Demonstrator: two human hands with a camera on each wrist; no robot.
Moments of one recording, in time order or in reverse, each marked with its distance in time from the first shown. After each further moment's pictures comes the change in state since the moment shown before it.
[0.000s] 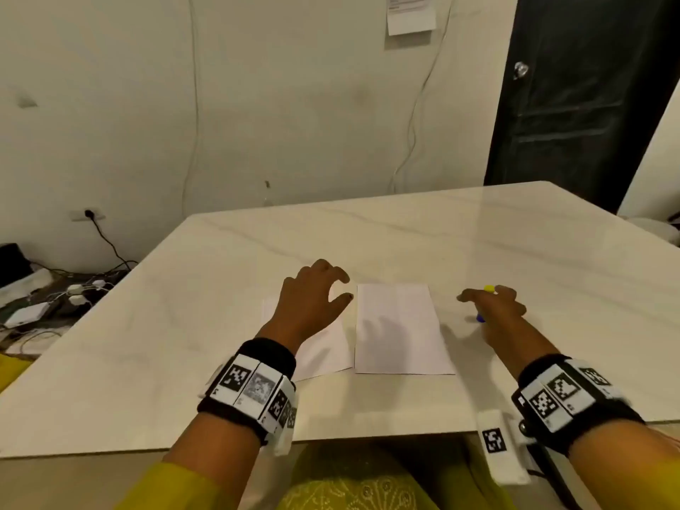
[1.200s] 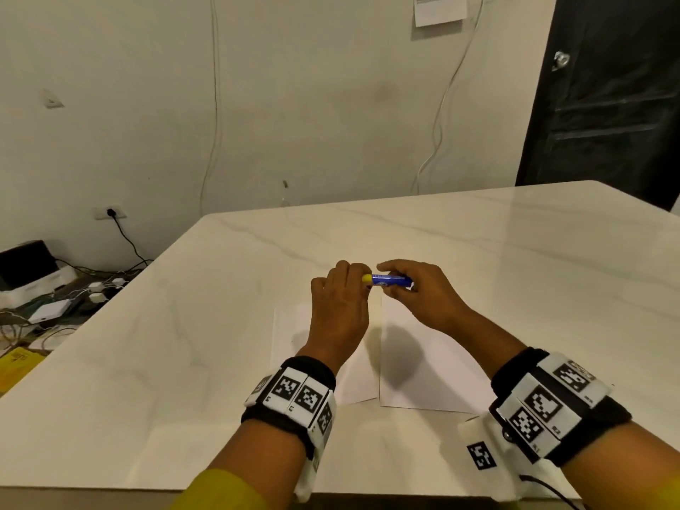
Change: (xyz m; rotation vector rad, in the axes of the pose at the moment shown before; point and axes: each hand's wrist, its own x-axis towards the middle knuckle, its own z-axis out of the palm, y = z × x) left_hand 0.040 -0.019 0.067 0.002 0.537 0.087; right_hand -0.059 -0.030 0.104 -0.539 -0.594 -0.942
